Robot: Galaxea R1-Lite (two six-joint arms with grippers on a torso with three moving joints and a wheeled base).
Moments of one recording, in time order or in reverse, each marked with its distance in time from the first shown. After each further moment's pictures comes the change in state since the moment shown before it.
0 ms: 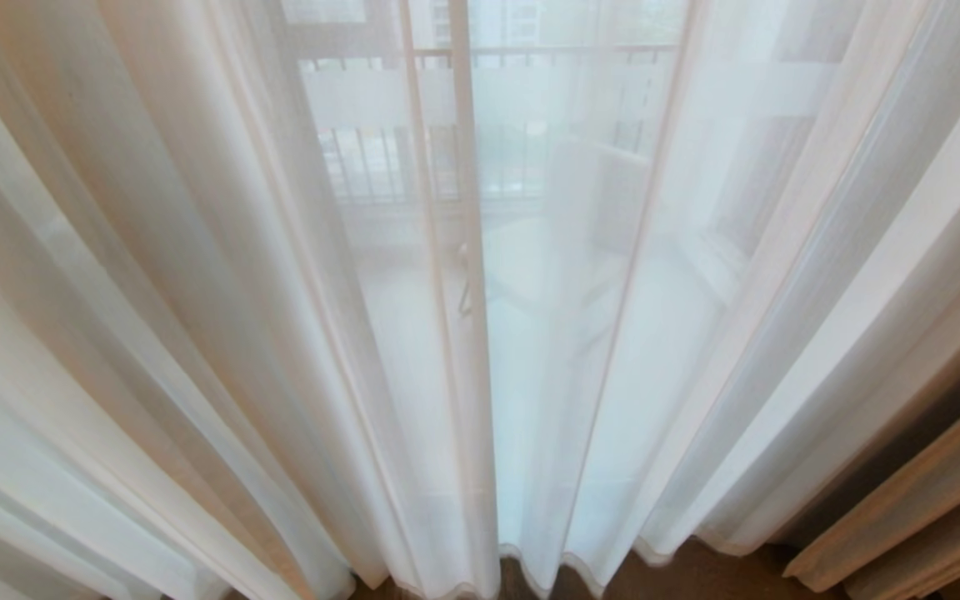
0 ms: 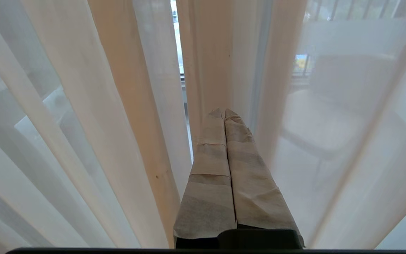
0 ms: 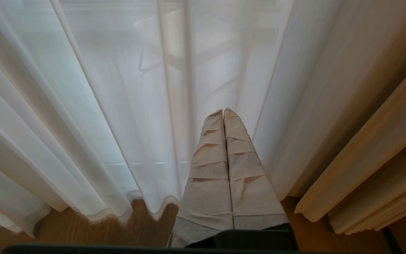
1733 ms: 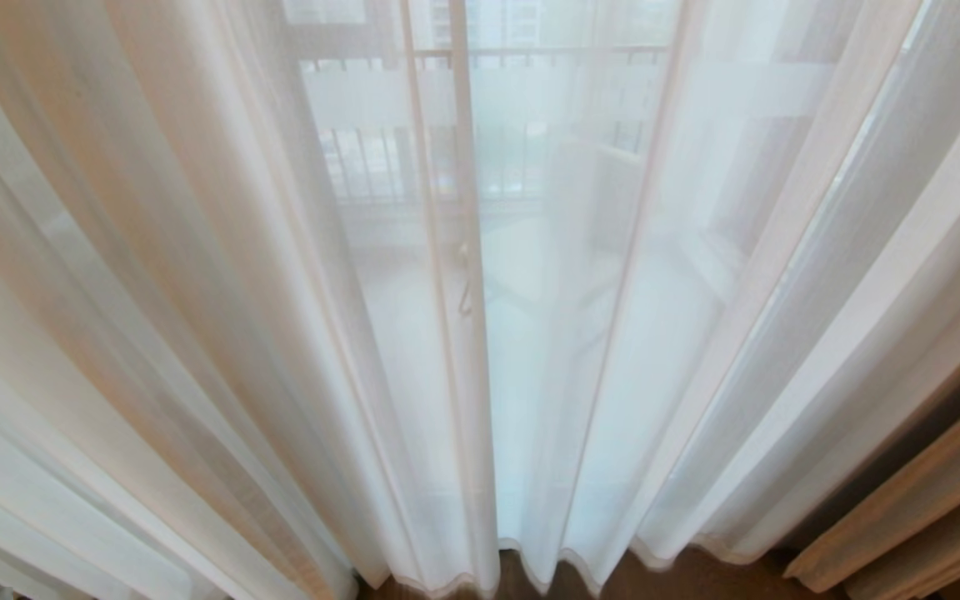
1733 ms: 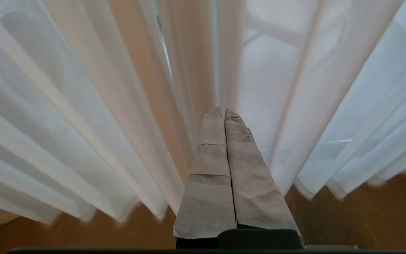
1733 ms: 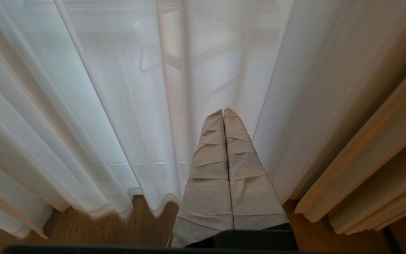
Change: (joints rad) left arm 0.160 -0.573 0.860 0.000 -0.286 0.001; right arm 0.000 0.000 0.000 0.000 -0.001 0.000
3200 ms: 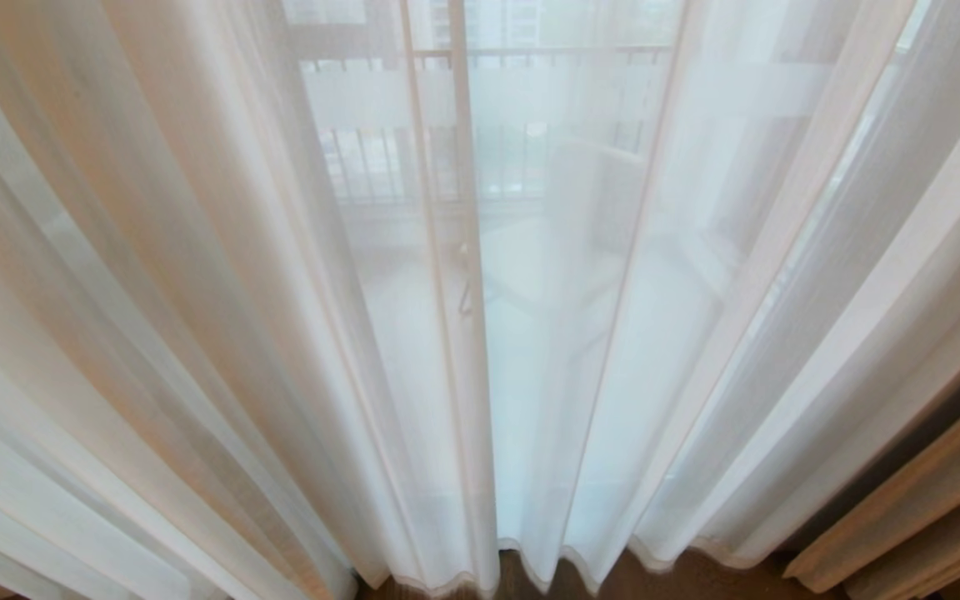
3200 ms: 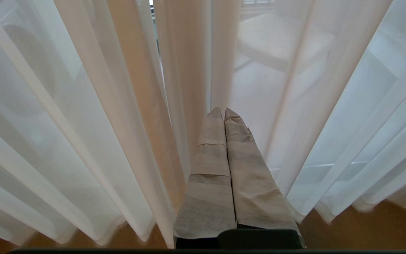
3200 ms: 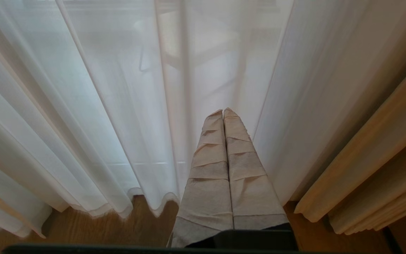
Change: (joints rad) left arm -0.029 -0.254 0.082 0.053 0.015 -0.061; right arm 0.000 0.000 0.000 0.000 0.000 0.000
